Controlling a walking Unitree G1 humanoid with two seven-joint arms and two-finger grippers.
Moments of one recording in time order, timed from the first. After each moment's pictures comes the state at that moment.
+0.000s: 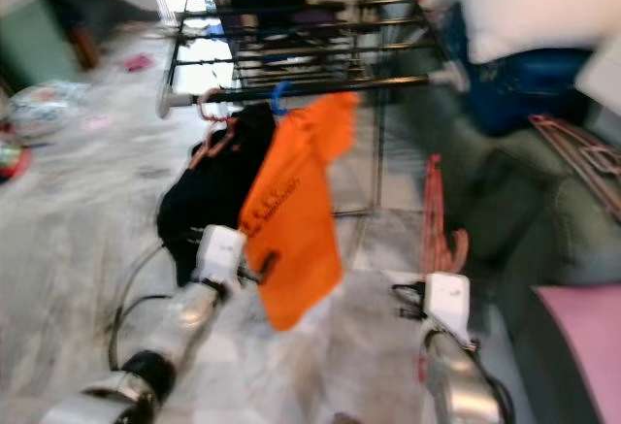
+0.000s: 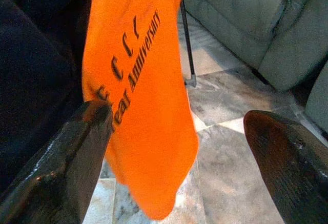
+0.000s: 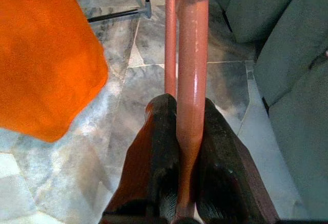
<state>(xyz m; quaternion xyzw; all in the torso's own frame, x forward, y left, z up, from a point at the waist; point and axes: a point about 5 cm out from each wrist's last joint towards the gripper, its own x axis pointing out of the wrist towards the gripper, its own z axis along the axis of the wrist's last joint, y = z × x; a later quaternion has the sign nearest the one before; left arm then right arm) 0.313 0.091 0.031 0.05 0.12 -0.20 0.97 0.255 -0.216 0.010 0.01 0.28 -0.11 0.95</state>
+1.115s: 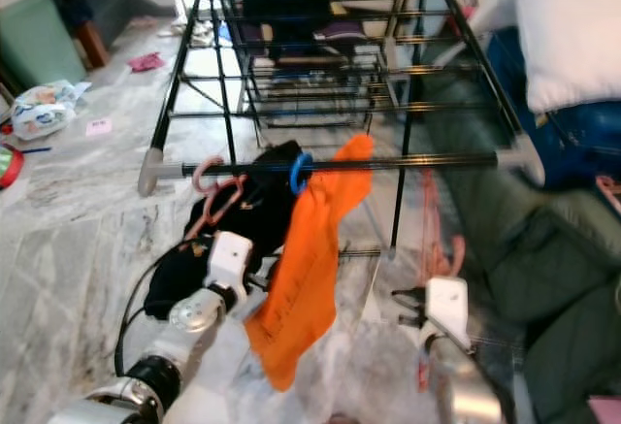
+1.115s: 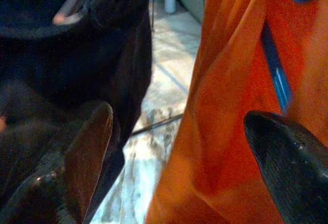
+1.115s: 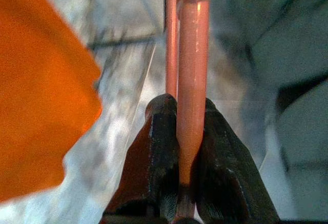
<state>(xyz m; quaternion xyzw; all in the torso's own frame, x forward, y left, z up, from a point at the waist) 0.311 0.088 0.032 0.04 0.12 -0.21 0.97 0.262 -0.217 0.017 0.00 0.29 -0.10 0.95</state>
